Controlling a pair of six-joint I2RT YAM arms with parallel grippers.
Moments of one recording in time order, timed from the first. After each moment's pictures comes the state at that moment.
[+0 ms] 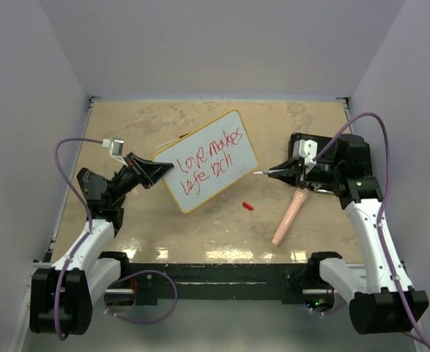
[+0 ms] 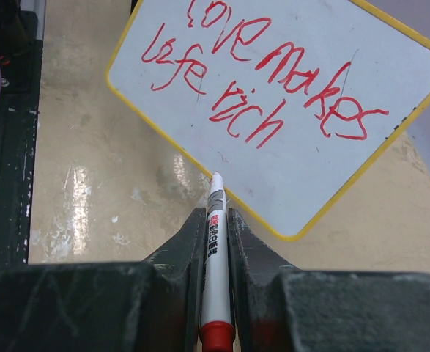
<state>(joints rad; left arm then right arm) -0.03 0.96 0.35 0.89 0.83 -0.92 0.04 0.96 0.99 -0.60 -1.20 -0.75</state>
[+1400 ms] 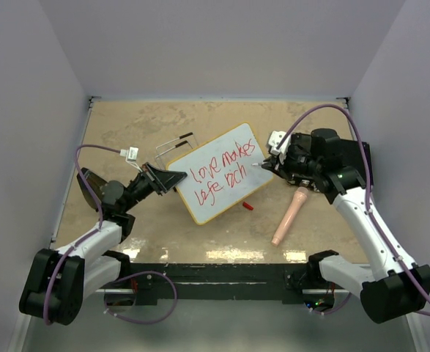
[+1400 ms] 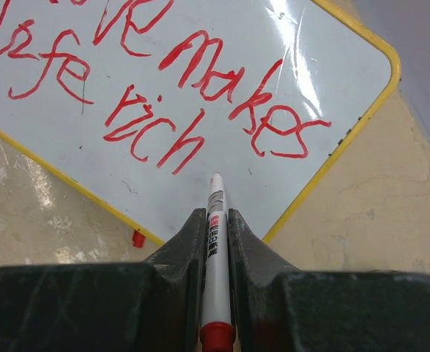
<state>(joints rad) -0.23 1.04 0.25 0.99 0.64 -1.07 0.26 1.06 1.01 -0.50 -0.68 -0.64</state>
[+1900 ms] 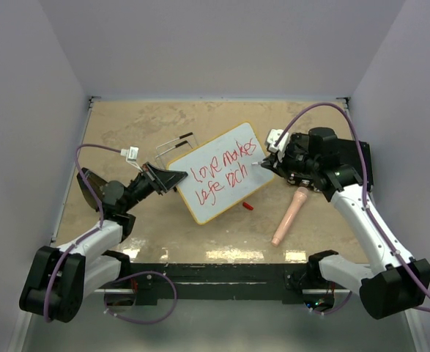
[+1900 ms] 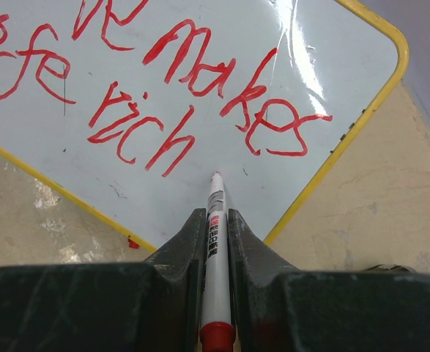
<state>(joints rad) -0.23 1.06 0.25 1.02 0.64 -1.09 0.26 1.09 1.01 -0.47 -0.64 -0.62</state>
